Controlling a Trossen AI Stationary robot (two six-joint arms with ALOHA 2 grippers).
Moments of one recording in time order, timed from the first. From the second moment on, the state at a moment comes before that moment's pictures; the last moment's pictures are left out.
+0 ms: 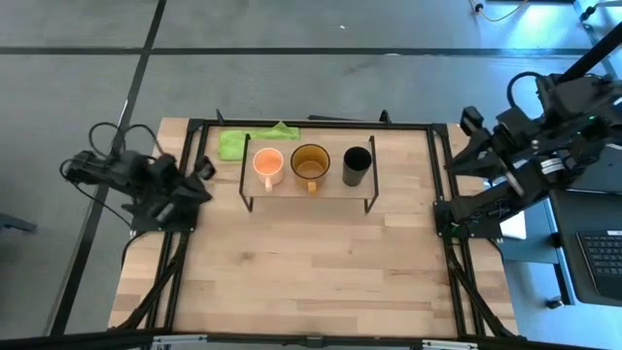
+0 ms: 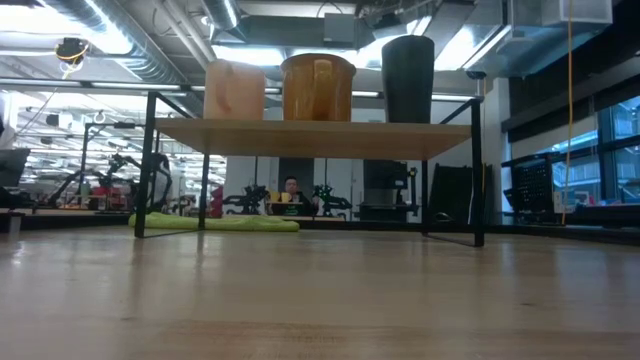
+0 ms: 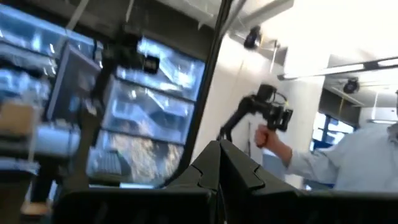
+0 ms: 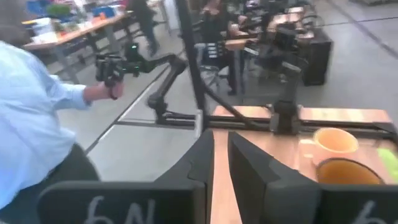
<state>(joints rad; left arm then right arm) -0.28 0.42 0.55 0.29 0.04 -0.30 0.20 1.16 2.13 -1.15 -0.14 0.15</state>
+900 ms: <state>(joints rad) -0.28 0.00 0.01 0.55 -0.04 -0.24 0.20 0.51 0.99 -0.29 -0.12 0.21</state>
